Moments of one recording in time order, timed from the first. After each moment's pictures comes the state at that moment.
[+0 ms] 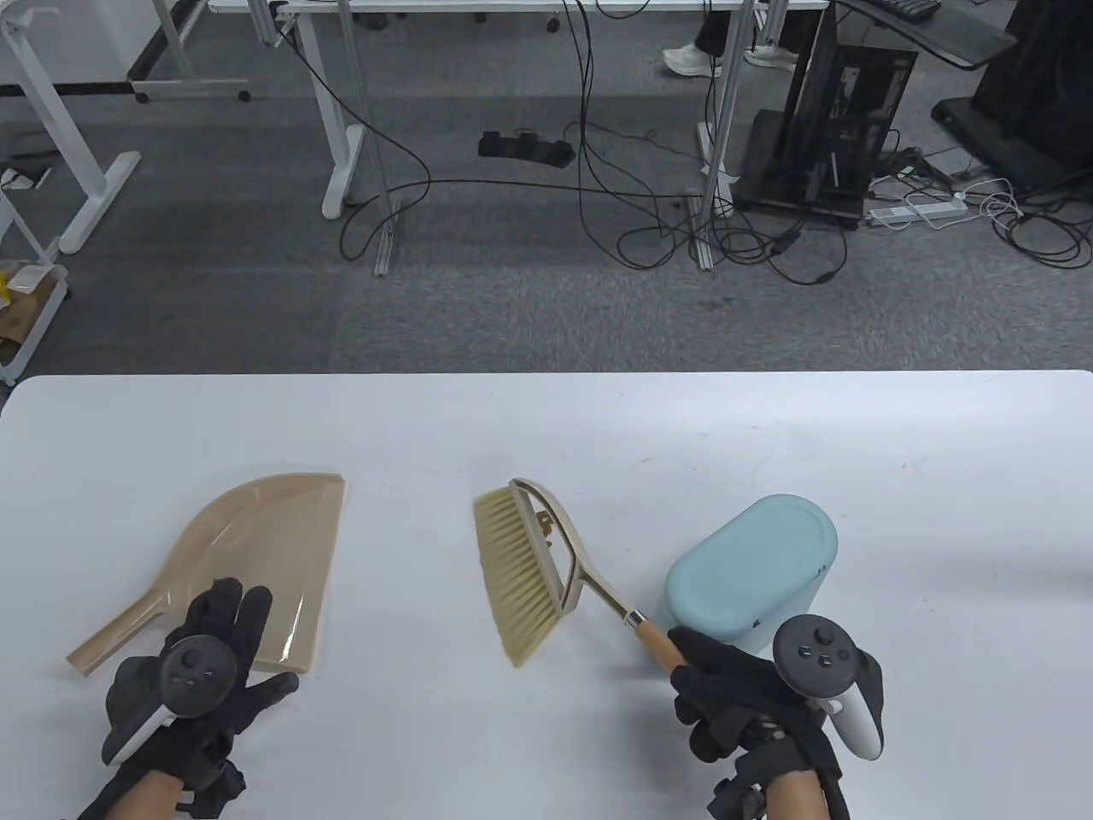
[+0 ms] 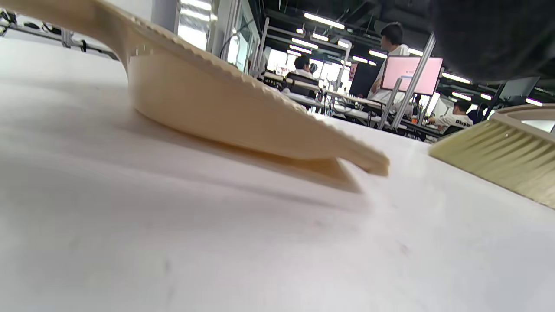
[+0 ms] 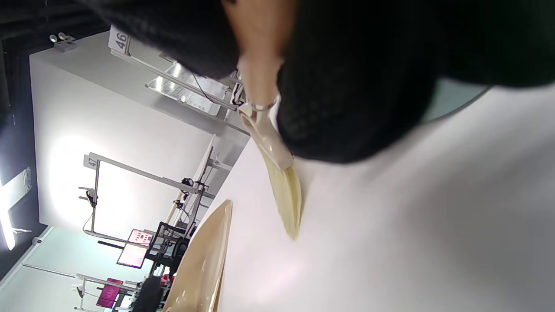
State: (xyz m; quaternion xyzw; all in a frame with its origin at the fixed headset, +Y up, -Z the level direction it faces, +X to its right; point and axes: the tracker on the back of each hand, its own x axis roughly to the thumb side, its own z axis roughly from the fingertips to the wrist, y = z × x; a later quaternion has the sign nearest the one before) left_hand -0.381 -0.749 -0.267 -0.03 -0.03 0.12 0.99; right_hand 0.181 -0.716 -0.241 0.06 0.13 0.86 0.48
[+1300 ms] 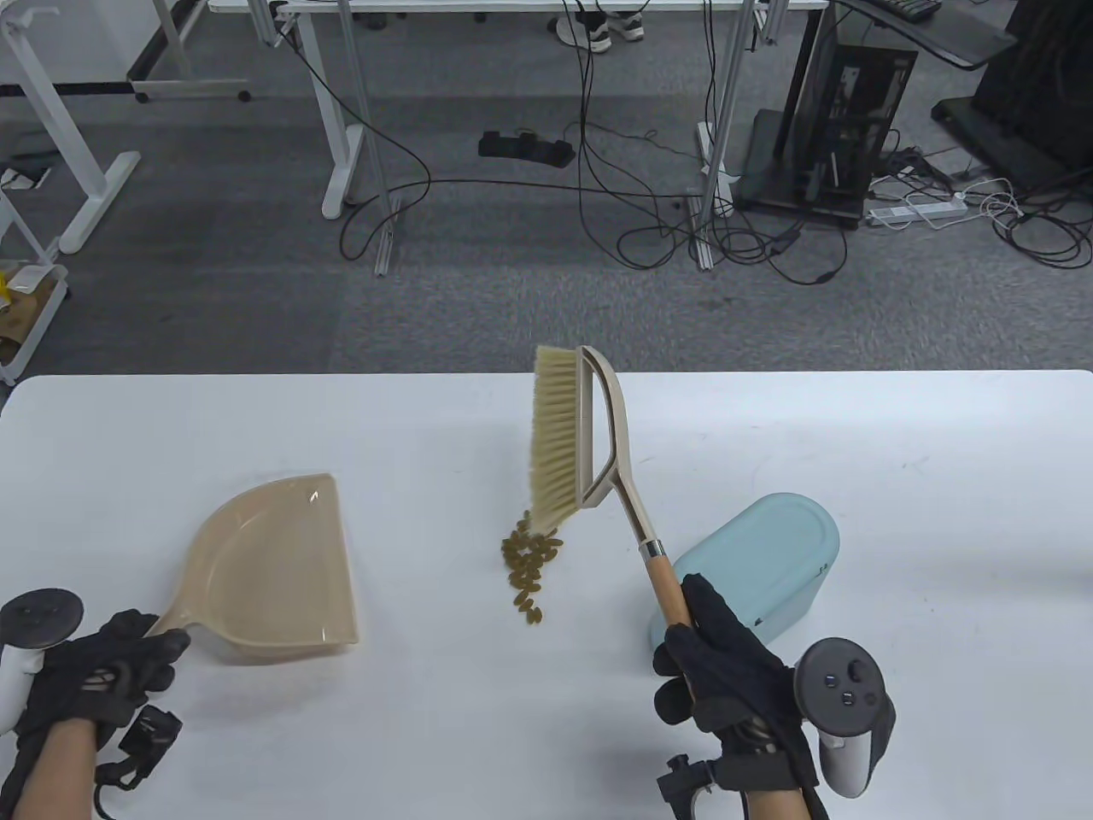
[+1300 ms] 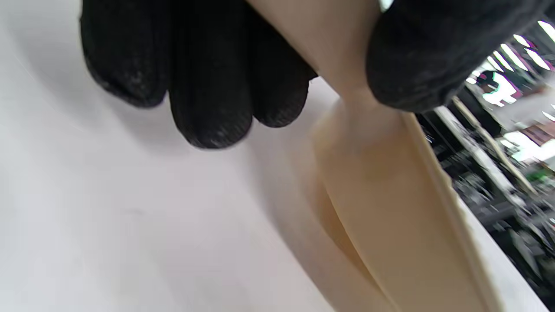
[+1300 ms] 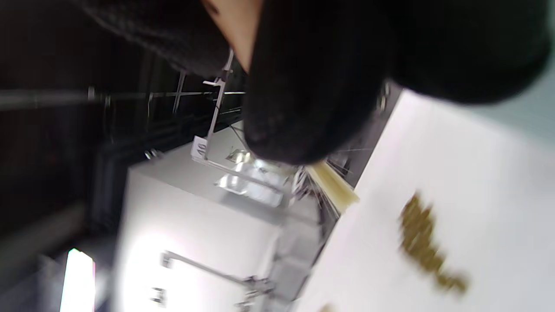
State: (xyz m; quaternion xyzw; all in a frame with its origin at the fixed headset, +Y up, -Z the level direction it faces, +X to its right) left_hand -0.471 -0.734 -0.290 -0.16 0.18 0.37 0.89; right_hand 0.149 -0.642 -0.217 0.02 -0.09 0.86 0.50
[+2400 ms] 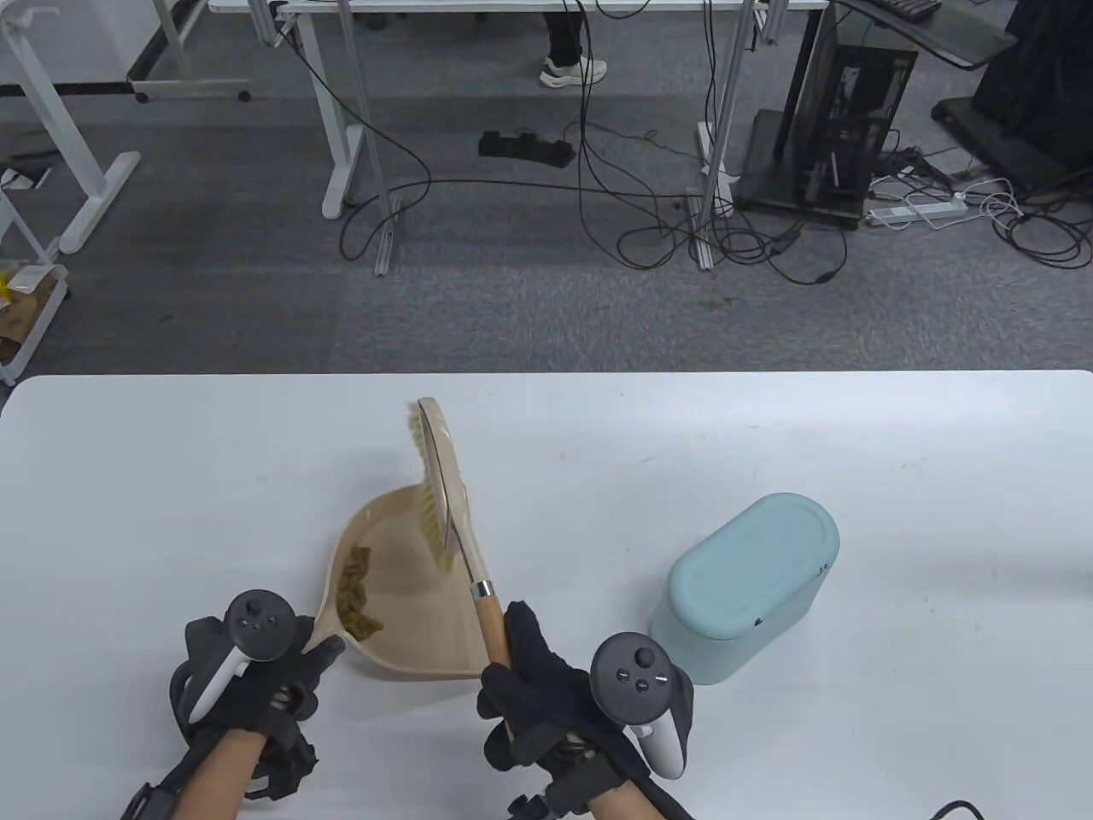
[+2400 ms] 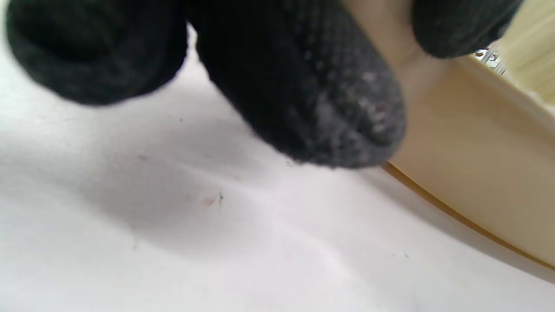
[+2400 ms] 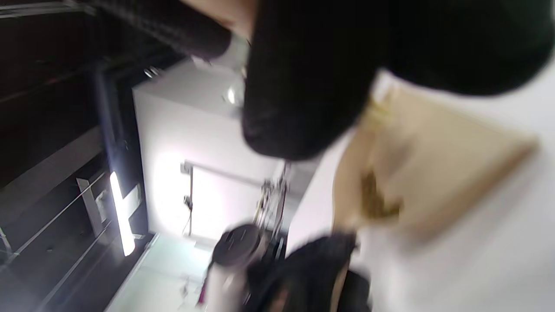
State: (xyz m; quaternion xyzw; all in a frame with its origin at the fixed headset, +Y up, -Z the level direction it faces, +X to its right) left_hand -0.329 -0.756 -0.294 -0.15 0.09 0.17 0.97; right_hand 0.020 -0.680 -0.230 0.13 0.01 0.82 0.55
